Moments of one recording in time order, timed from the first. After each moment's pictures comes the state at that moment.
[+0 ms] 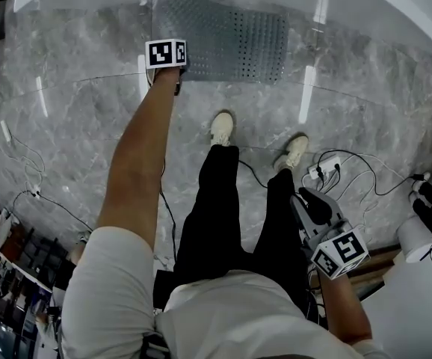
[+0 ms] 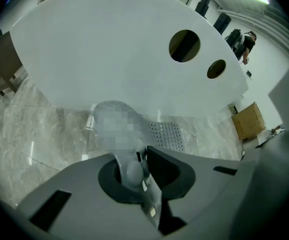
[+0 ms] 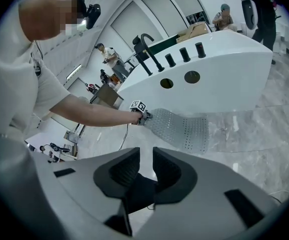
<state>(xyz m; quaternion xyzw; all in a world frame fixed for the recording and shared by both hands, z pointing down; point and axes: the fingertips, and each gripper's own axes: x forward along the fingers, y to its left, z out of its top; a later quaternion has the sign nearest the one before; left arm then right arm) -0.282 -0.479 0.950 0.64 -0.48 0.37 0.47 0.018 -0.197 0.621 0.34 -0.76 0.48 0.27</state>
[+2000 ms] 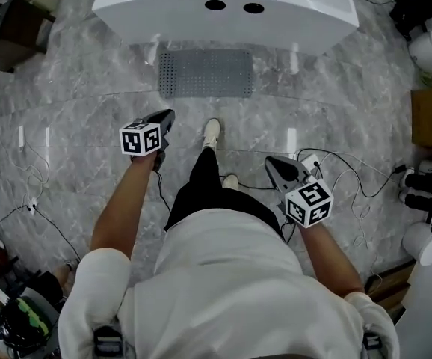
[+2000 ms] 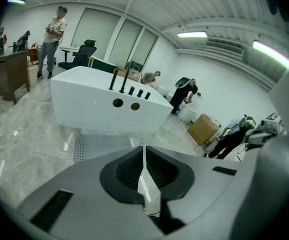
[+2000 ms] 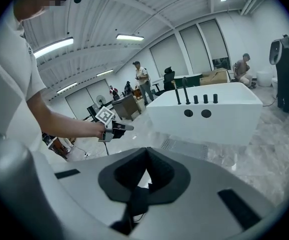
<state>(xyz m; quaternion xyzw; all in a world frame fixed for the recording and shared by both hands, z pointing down) -0.254 -0.088 0.555 0.79 -0.44 0.21 0.37 0.016 0.044 0.448 0.35 -0.86 0.29 0.22</state>
